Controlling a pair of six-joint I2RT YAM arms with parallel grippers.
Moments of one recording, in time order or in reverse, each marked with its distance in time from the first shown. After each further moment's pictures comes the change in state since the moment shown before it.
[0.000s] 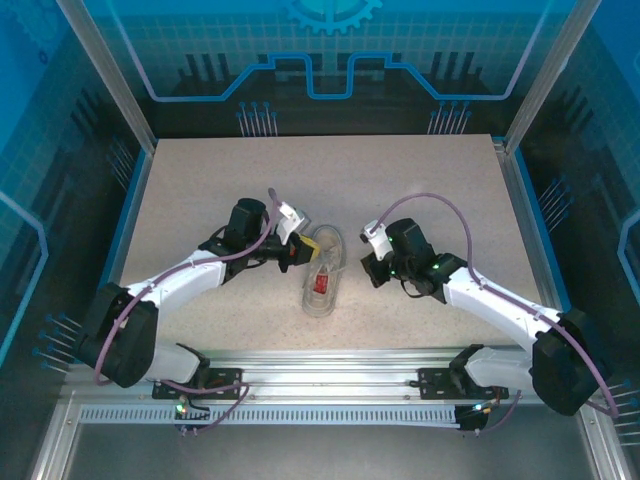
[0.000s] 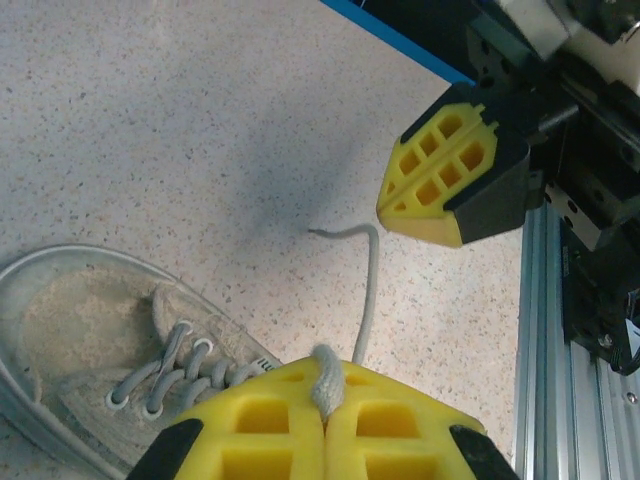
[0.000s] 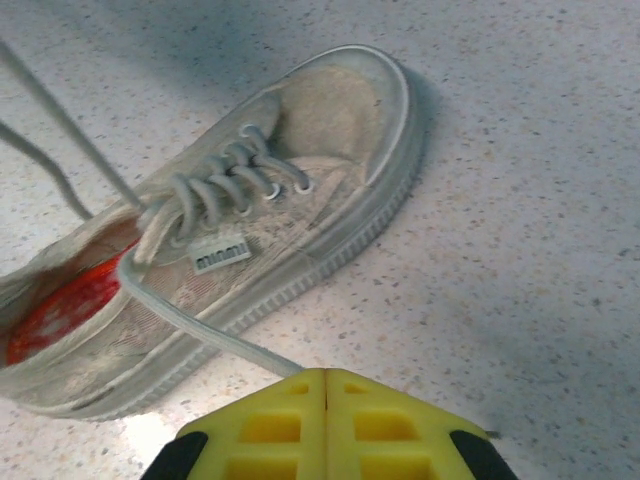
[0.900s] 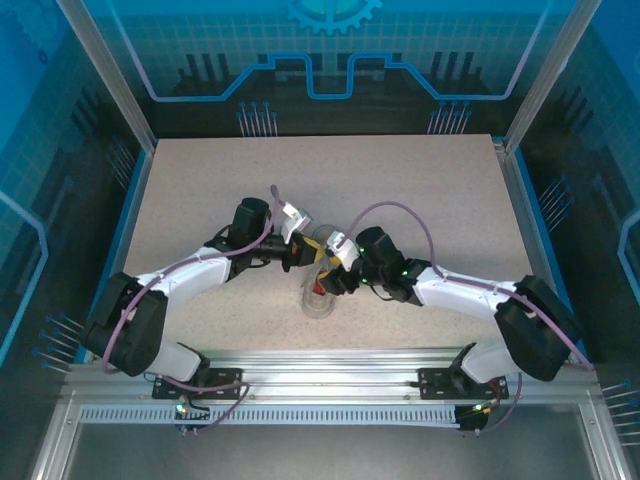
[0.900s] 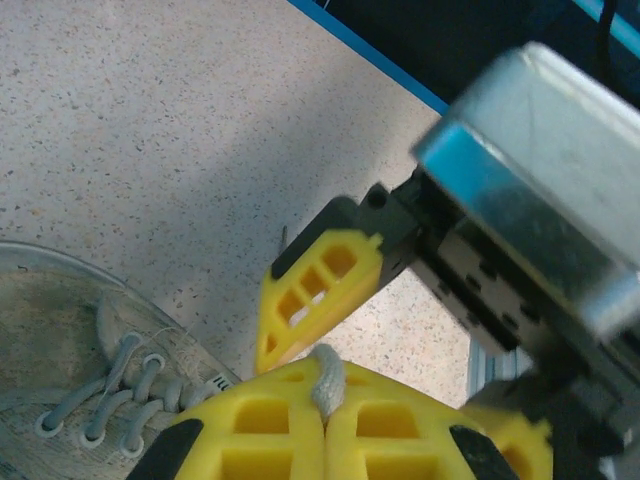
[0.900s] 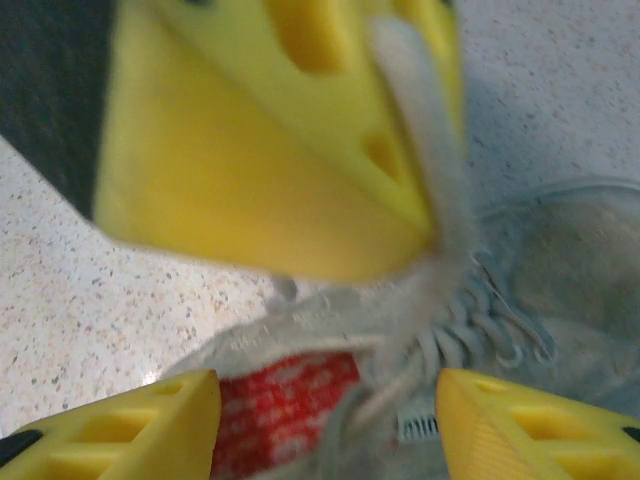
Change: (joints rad) left arm 0.002 0.068 0.009 0.056 0.099 -0.098; right arm 0.167 0.227 -0.002 0.375 -0.124 -0.073
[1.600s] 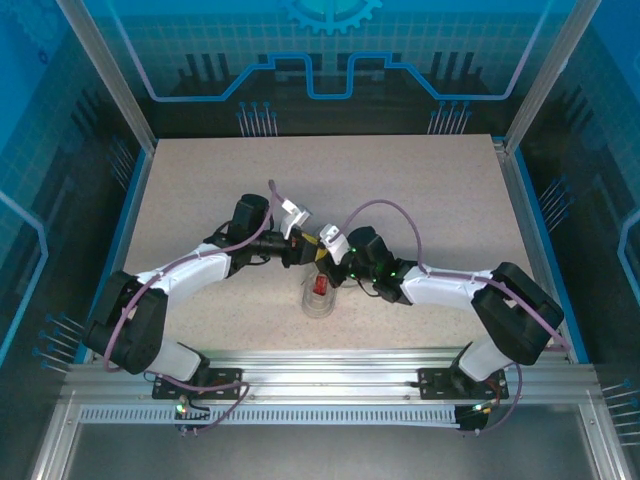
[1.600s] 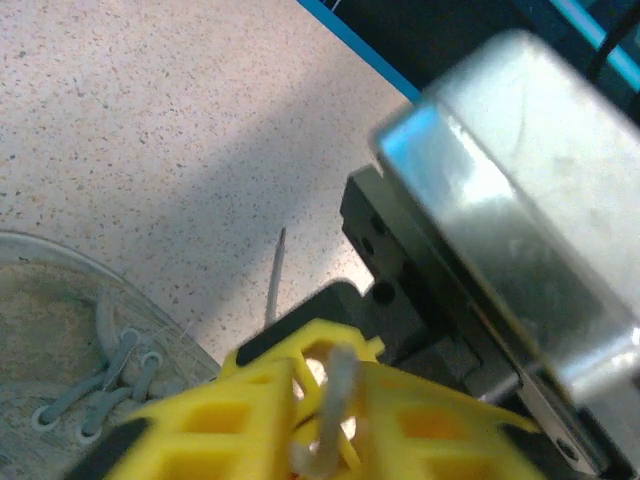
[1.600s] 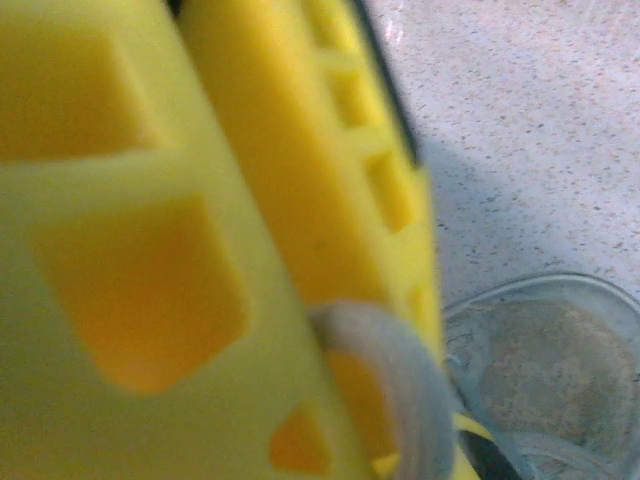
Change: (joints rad) left arm 0.011 0.007 0.032 -0.038 0.007 -0.045; right arm 0.020 0.101 -0.003 0.234 0.077 0.046
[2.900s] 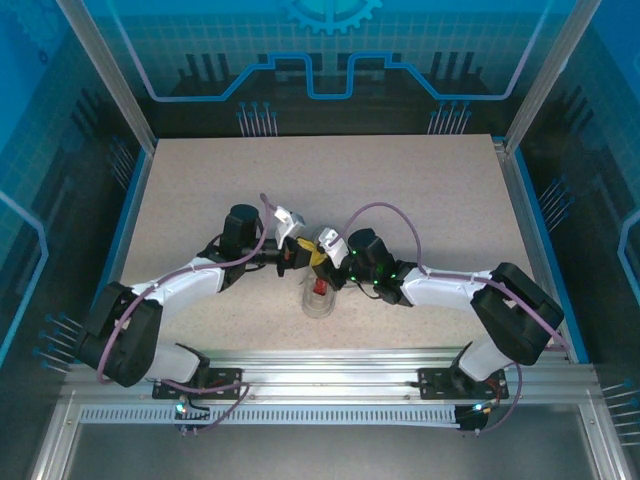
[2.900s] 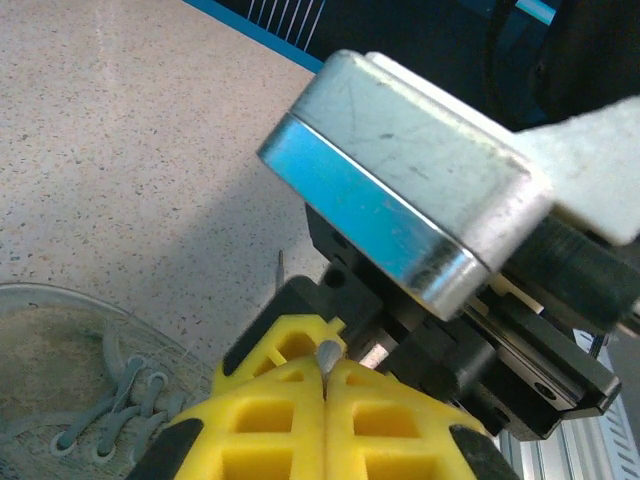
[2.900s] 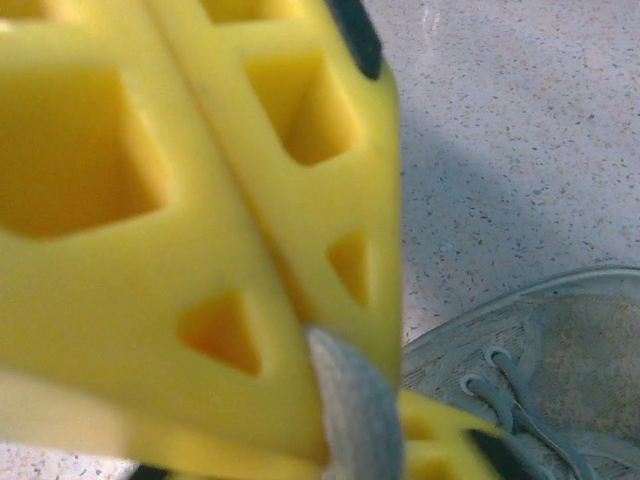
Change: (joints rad) left arm 0.015 -0.073 -0.143 0.203 0.032 0.085; right arm 0.003 0.000 -0.010 -0.001 -0.060 -0.002
